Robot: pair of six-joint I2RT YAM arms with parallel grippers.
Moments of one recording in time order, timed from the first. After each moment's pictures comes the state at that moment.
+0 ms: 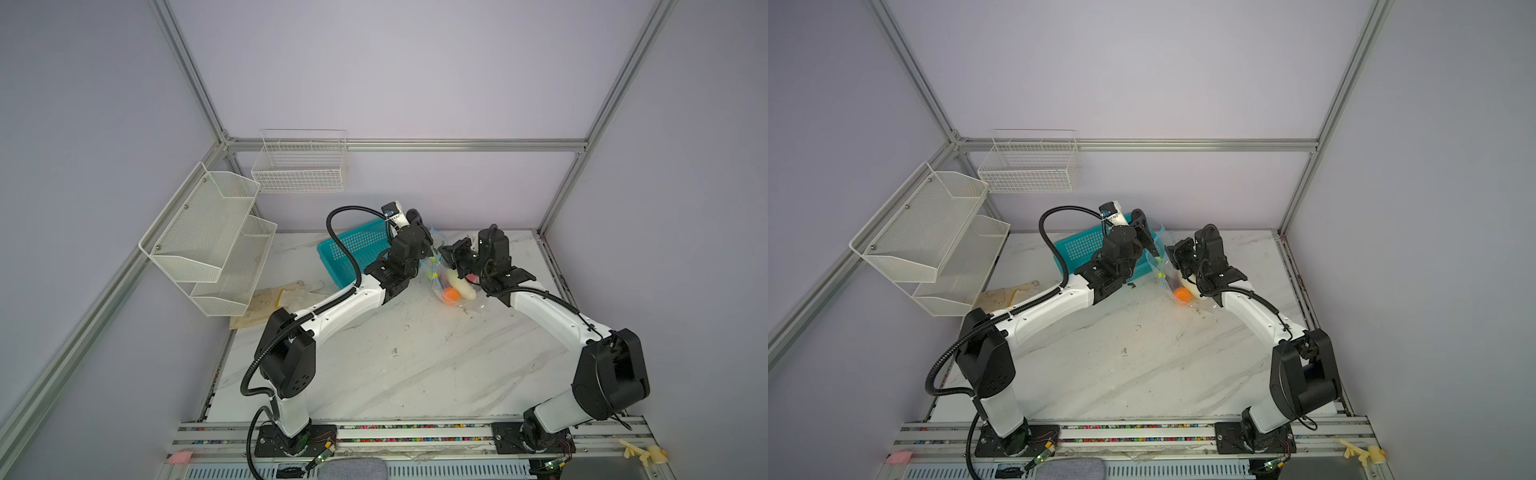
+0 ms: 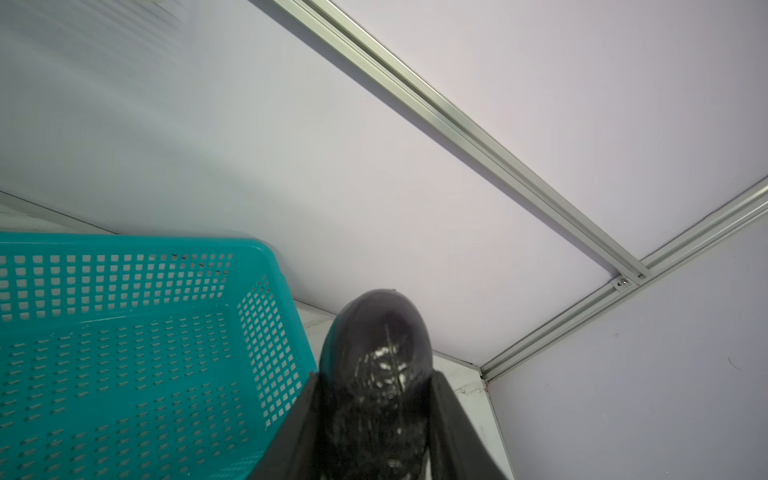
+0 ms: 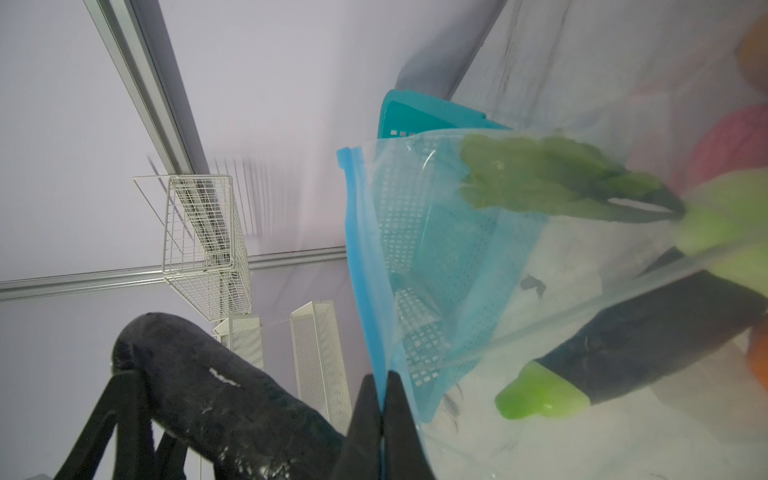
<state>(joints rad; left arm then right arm) -0.75 1.80 1.58 0.11 -0.62 -0.67 0.39 1.53 1.18 -0.01 -0.26 1.38</state>
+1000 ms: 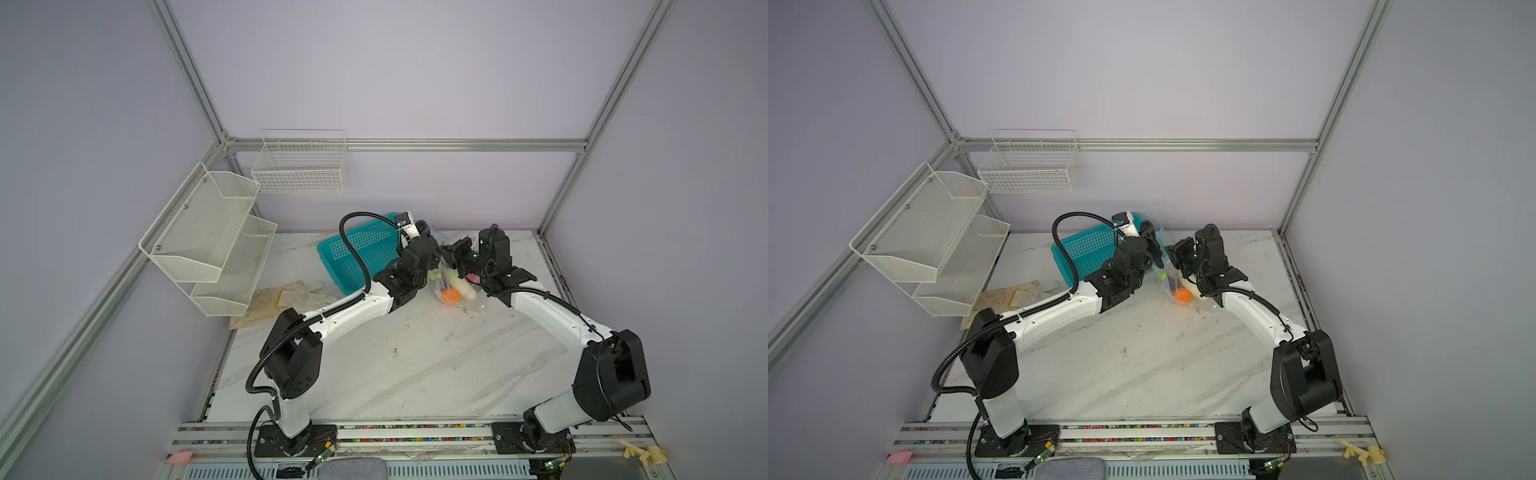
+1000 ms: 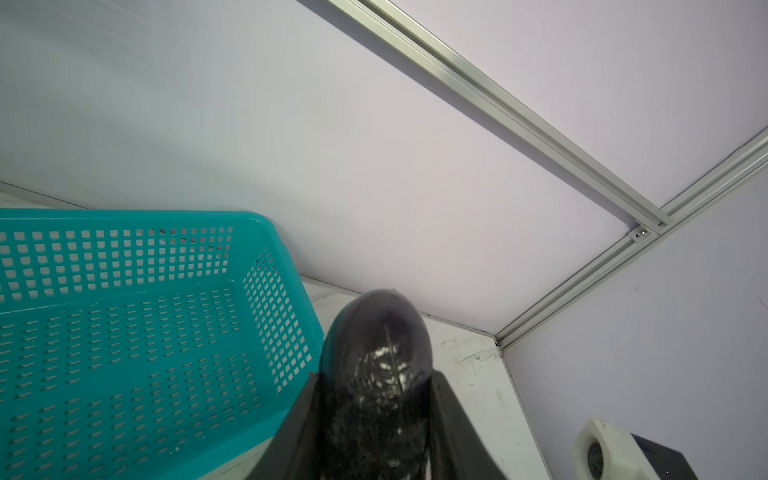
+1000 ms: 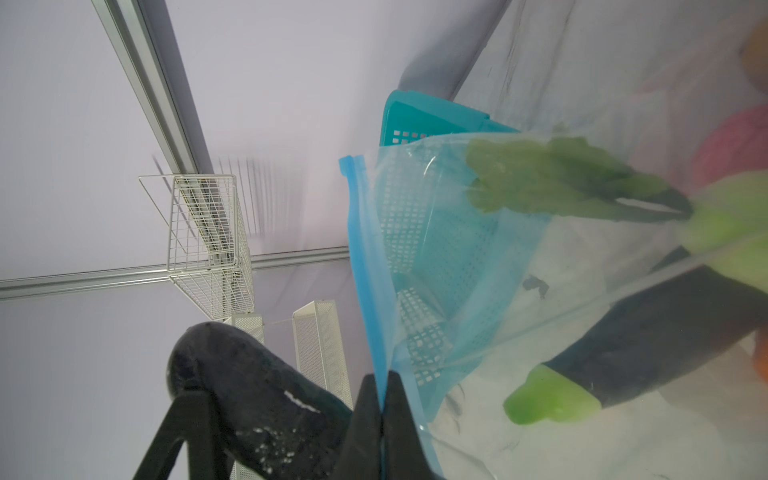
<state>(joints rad) -0.82 1.83 1.54 0.12 -0.66 -0.62 0.39 1.52 1.18 -0.01 -0.26 1.38</state>
